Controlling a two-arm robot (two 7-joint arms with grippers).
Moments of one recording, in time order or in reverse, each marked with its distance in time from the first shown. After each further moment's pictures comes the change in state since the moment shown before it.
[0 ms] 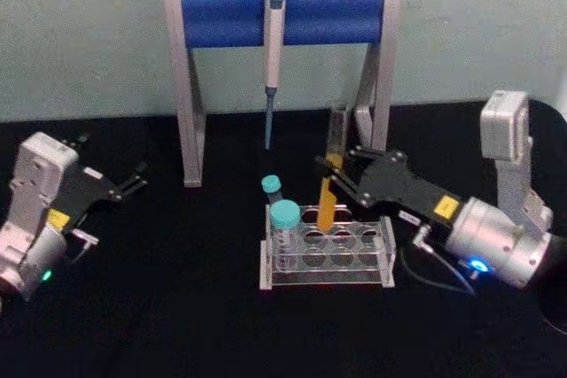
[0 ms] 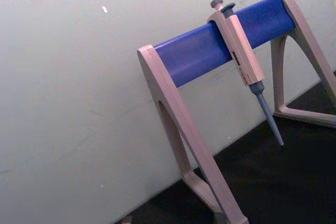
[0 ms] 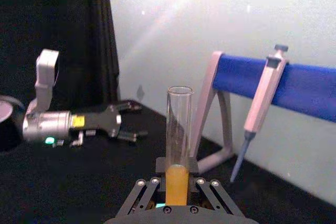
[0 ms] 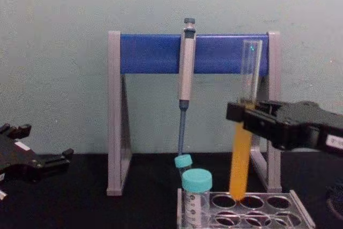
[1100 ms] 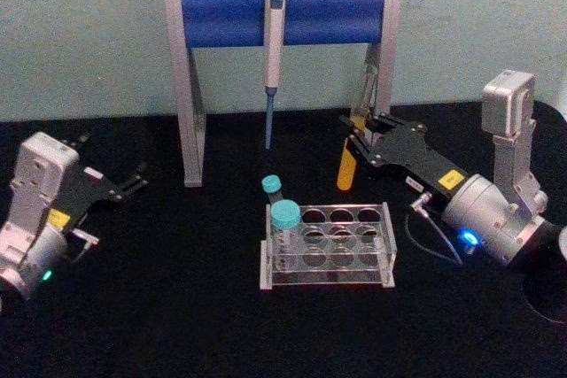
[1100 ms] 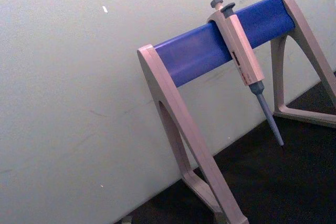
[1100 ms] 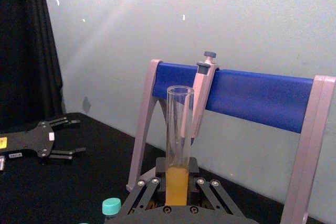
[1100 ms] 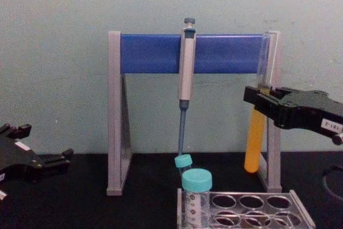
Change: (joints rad) left arm 0.000 0.000 0.000 0.000 0.000 0.000 0.000; right arm 0.045 -0.091 0.037 0.096 -0.066 -0.048 -0.153
